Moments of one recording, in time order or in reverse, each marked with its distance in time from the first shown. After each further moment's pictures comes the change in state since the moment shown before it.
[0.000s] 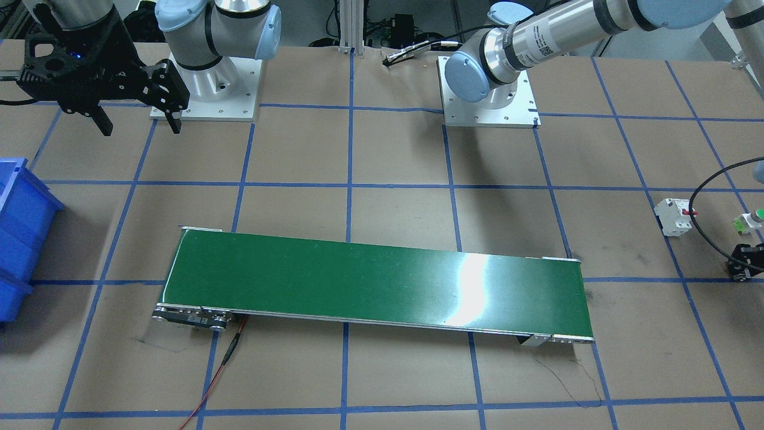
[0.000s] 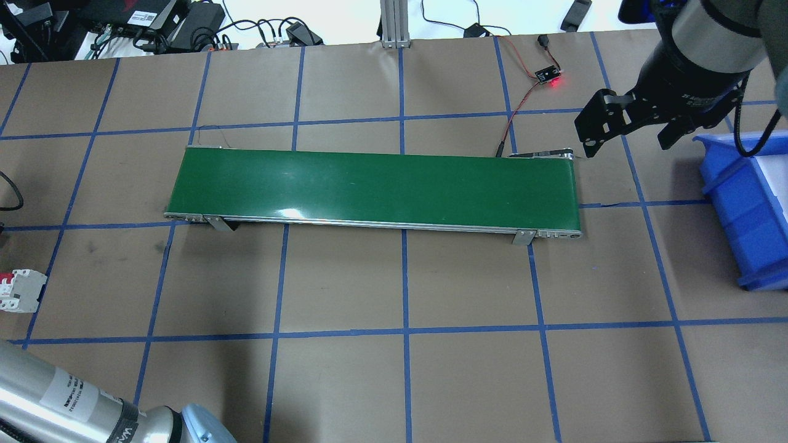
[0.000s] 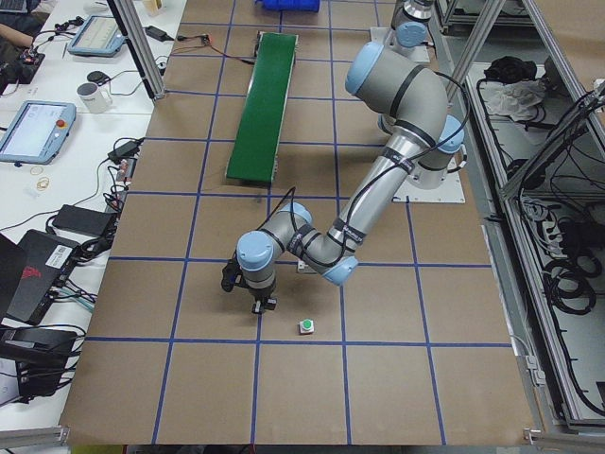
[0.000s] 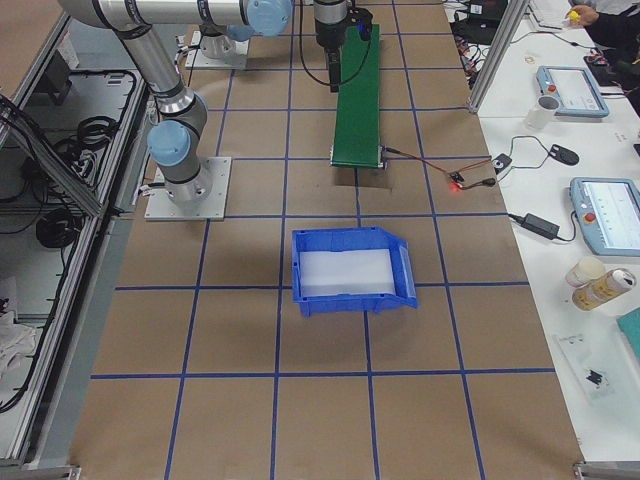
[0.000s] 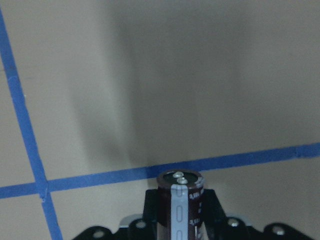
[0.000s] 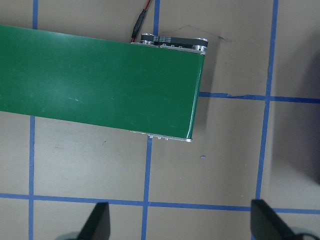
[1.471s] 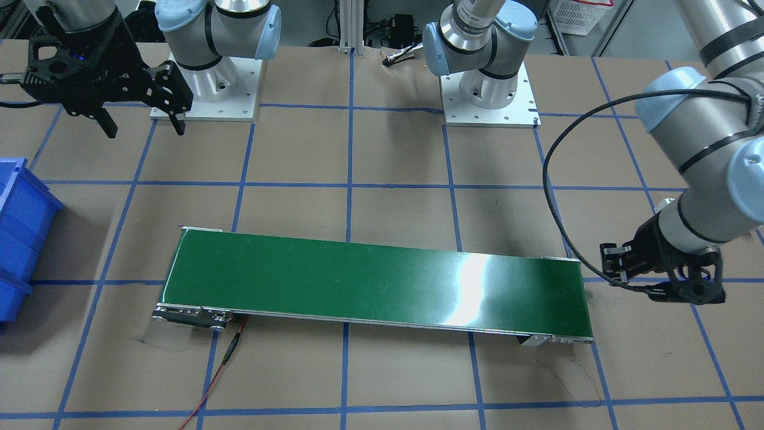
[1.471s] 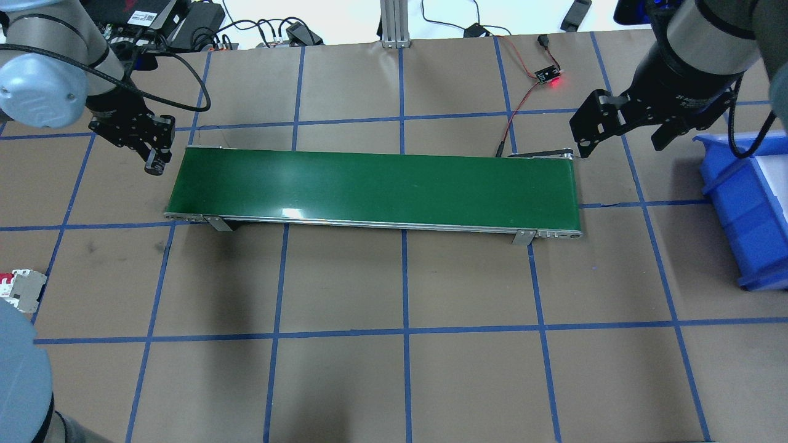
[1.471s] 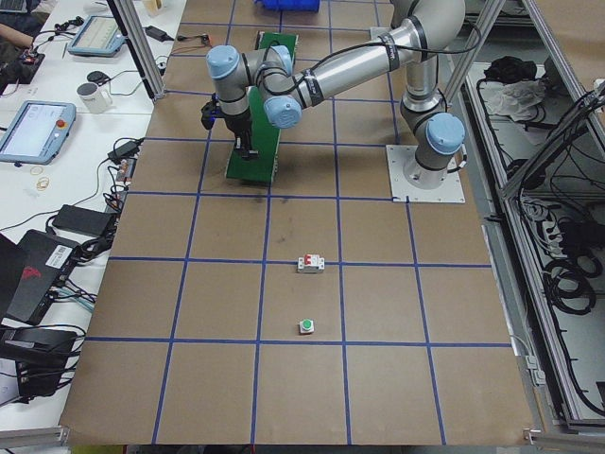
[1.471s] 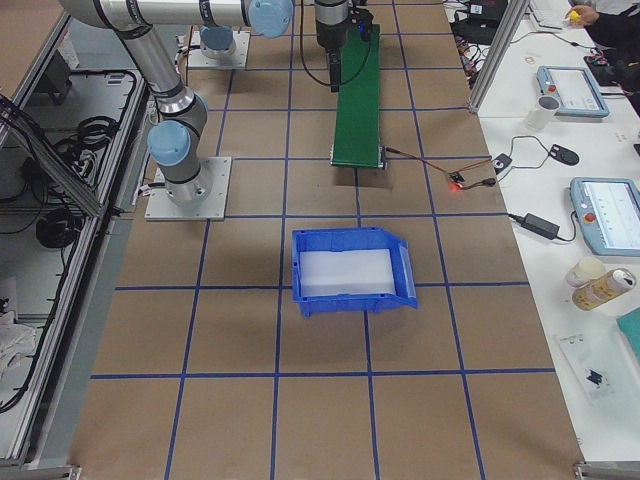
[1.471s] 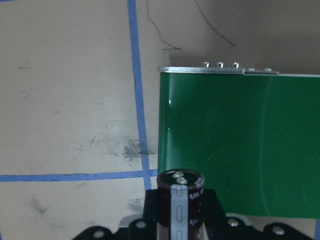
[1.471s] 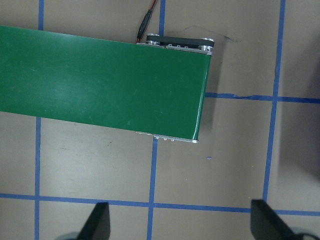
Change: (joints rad) left arm -0.610 0.319 -0.097 -0.337 0.037 -0.722; right arm 0.002 0.004 0.004 -0.006 0.017 0.004
